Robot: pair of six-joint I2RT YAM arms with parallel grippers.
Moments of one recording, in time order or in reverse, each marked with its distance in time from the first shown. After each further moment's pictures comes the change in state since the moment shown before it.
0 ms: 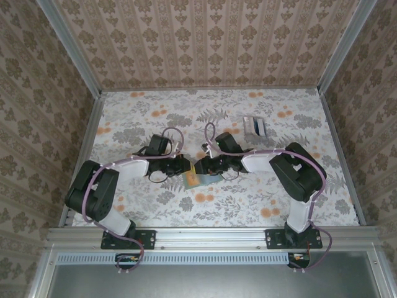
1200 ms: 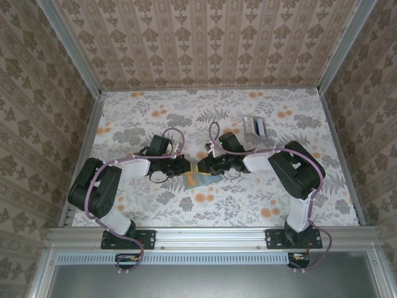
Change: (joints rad) left arm 0.000 0.033 0.000 0.021 -0.001 -0.007; right arm -0.029 0.025 -0.025 0.064 -0.046 0.092
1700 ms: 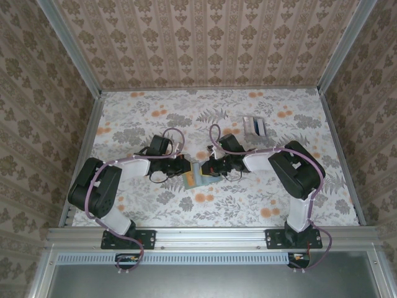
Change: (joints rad) left arm 0.000 0.000 0.000 0.002 0.000 0.000; right arm 0.000 0.000 0.009 -0.131 0.090 -0.045
